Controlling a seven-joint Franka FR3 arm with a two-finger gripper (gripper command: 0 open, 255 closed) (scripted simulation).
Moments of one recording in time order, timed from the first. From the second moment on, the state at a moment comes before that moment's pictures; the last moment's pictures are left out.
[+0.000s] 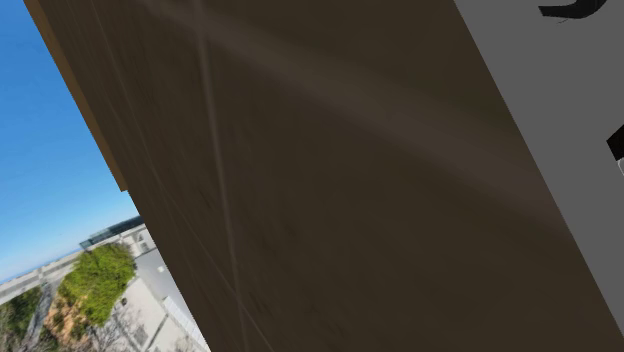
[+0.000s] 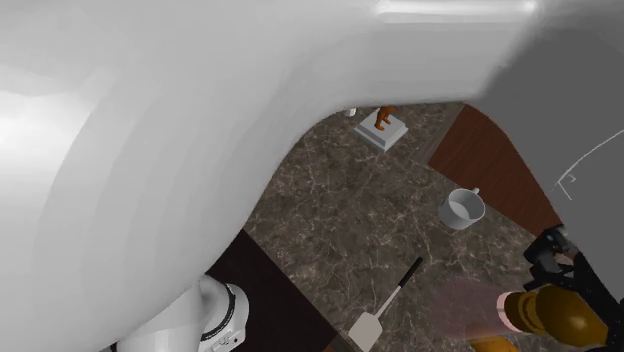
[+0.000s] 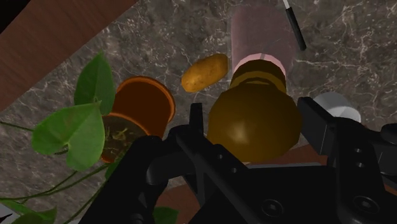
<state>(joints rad) -0.51 -0.26 -0.27 -1.89 -0.15 1.79 -0.28</state>
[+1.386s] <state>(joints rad) -0.52 -0.26 -0.28 -2.18 -0.17 2.07 -0.25</state>
